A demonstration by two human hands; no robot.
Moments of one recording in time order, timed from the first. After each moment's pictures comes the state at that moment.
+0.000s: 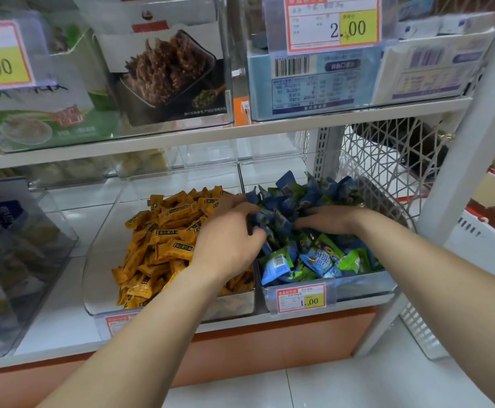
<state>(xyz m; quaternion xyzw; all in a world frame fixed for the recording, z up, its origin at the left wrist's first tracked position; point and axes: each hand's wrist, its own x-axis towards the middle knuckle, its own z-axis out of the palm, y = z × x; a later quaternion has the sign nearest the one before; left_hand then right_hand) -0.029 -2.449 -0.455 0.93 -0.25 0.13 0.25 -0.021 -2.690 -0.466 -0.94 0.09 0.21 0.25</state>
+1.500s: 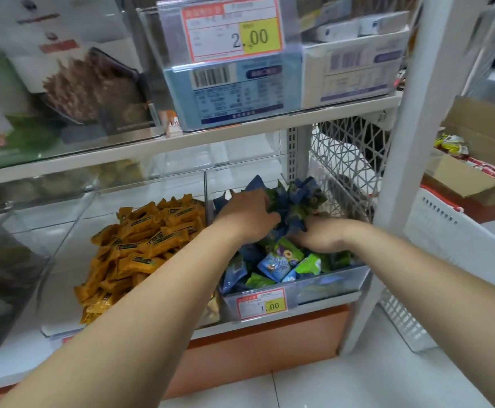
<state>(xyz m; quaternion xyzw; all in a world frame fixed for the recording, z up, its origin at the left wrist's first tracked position) -0.011 -2.550 -0.426 0.95 -0.27 -0.07 0.16 -0.079 -2.702 -0.448 -0.96 0.04 0.17 0.21</state>
